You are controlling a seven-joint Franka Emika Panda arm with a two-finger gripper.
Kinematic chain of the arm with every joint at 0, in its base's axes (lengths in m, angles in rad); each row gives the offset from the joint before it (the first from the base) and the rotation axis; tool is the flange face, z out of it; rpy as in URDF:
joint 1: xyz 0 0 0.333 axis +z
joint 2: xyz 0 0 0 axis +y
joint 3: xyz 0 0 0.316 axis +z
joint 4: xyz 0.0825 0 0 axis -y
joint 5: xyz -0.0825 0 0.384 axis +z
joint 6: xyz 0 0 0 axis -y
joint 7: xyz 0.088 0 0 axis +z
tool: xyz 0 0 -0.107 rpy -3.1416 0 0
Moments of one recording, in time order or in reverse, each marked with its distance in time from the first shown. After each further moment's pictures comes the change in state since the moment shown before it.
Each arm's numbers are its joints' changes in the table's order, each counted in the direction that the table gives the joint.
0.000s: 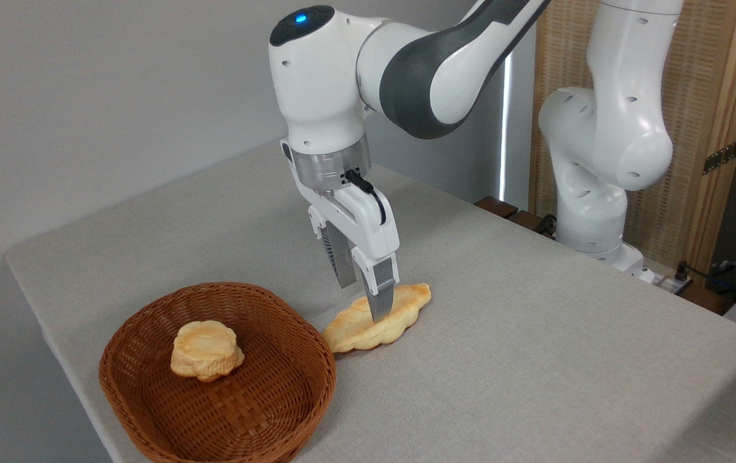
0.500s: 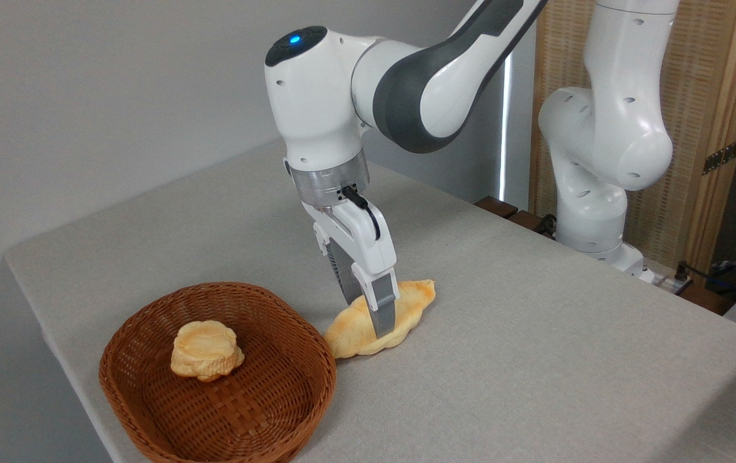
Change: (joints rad) arm 0.000 0.041 0.000 -0.010 0.063 0.034 -0.019
